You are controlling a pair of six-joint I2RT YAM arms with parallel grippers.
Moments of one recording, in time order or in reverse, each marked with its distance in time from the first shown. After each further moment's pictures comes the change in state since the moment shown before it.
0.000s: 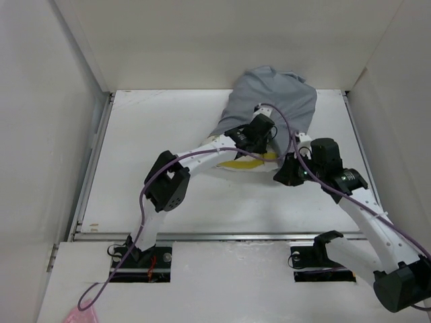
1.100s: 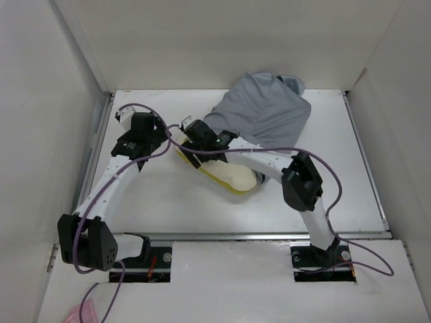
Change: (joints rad) left arm 0.645 -0.882 -0.772 -0.065 -0.120 -0.296; right arm 0.623 1.160 1.028 -0.049 0.682 -0.171
